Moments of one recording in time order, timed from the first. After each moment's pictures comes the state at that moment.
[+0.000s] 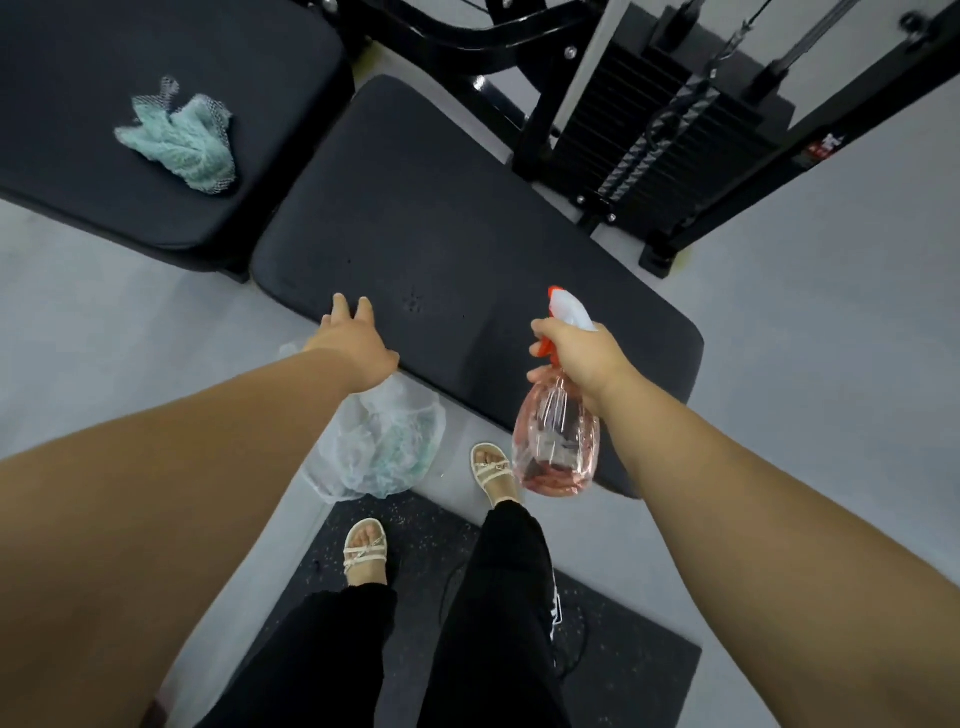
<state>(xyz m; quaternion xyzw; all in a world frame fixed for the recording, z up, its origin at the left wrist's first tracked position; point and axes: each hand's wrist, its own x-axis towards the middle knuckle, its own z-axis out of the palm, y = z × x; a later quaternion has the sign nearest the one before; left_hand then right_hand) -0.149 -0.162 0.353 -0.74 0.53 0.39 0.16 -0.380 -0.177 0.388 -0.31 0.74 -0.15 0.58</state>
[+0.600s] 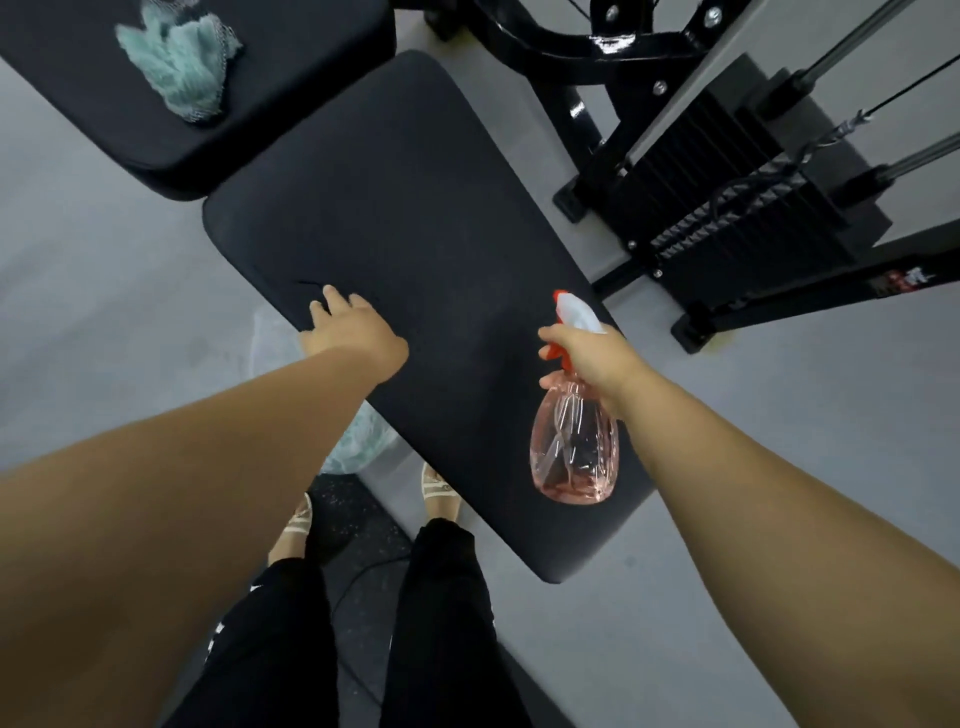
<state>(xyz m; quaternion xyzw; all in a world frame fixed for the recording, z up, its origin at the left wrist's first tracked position) -0.243 -0.204 0.331 -0.86 0.34 0.34 0.14 -0.452 -0.289 0.369 -0.45 0.65 0.01 0.61</state>
